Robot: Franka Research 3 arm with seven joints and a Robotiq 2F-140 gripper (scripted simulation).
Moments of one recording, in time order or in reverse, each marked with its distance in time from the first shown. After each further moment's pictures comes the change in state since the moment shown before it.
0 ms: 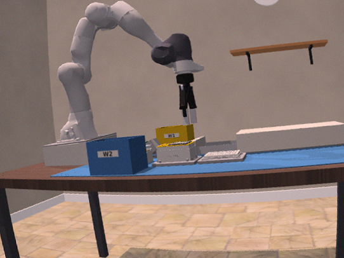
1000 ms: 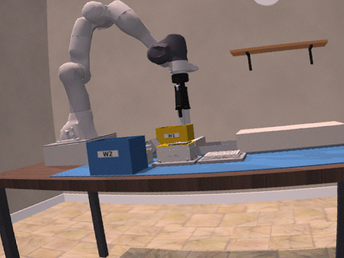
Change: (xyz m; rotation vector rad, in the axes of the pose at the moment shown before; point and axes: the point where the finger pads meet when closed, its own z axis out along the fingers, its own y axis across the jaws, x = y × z) arm -0.033 -0.027 -0.008 0.000 -0.016 -0.030
